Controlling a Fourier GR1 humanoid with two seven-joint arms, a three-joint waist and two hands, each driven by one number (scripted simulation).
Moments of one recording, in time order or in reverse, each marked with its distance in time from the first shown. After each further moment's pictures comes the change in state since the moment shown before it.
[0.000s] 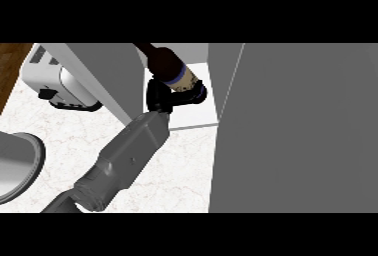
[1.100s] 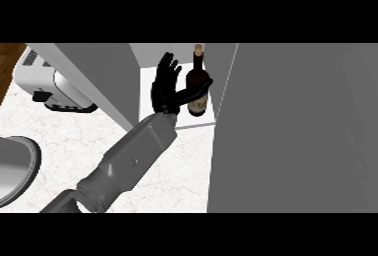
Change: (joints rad) left arm 0.001 -0.002 -0.130 -0.080 0.255 0.120 -0.094; right arm -0.002 -0.004 0.006 0.008 -0.010 0.009 -0.008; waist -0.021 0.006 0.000
